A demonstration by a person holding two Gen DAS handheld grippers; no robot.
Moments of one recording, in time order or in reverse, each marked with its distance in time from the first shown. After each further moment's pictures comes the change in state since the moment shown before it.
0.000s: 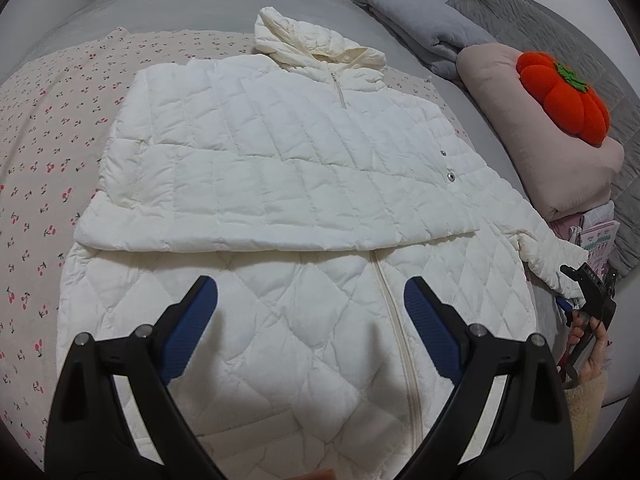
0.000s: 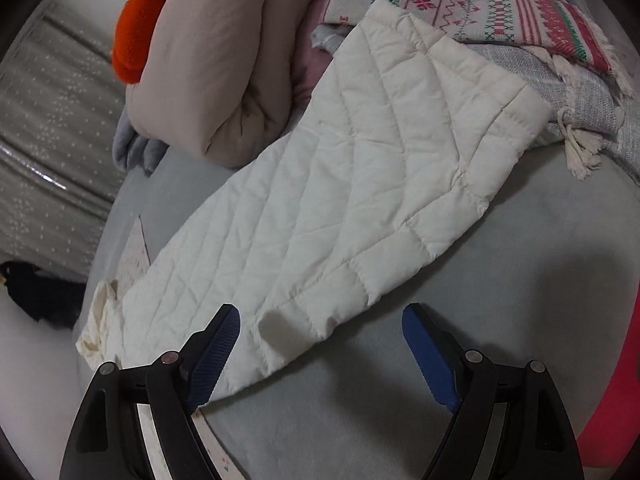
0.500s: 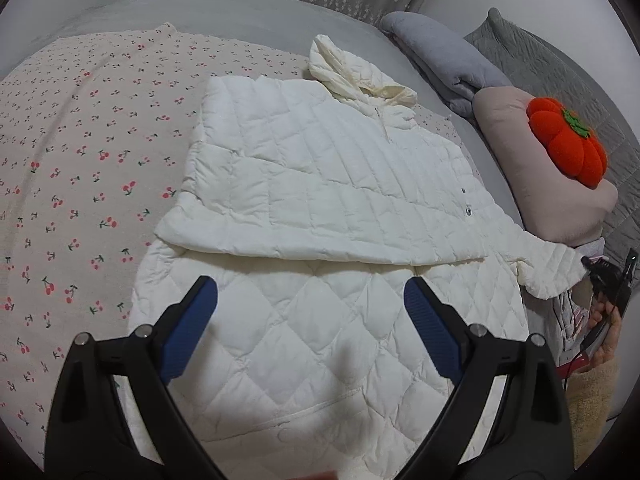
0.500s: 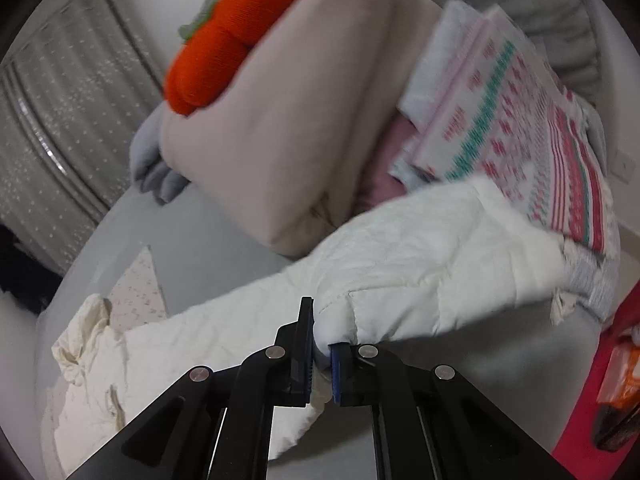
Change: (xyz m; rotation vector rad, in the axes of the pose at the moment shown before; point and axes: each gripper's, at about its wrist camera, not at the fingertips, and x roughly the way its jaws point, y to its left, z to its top) left arm -0.038 0.069 0.003 -0.095 -0.067 -0.027; right arm -0.066 0.117 0.018 -0.285 -0.245 -0.029
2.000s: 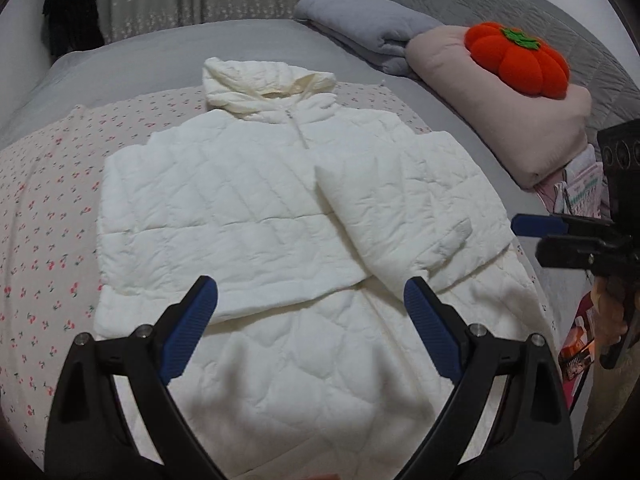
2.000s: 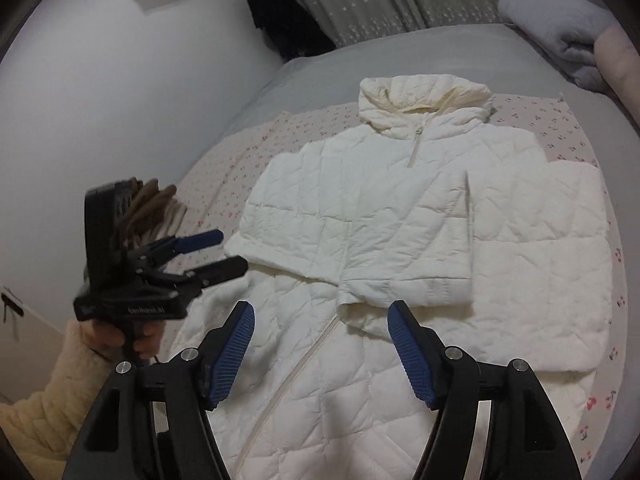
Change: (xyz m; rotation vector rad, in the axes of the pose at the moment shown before) left arm 0.032 -0.097 0.012 0.361 0.006 -0.033; right arm -0.033 0.263 -0.165 -0.701 0.546 0.804
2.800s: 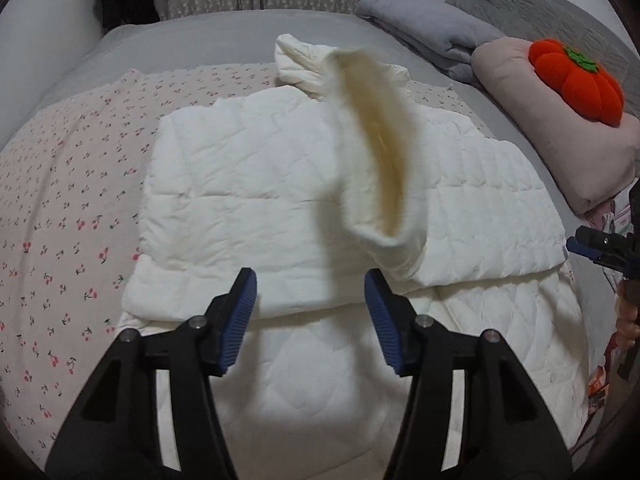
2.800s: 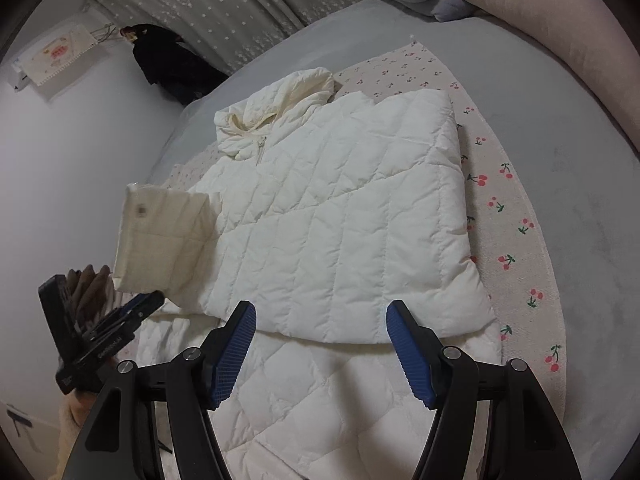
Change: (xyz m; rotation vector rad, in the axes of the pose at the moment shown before) left arm 0.014 0.057 -0.023 -0.155 0.001 0.136; right arm -0.016 -0.112 -0.016 0.316 -0.053 -0.153
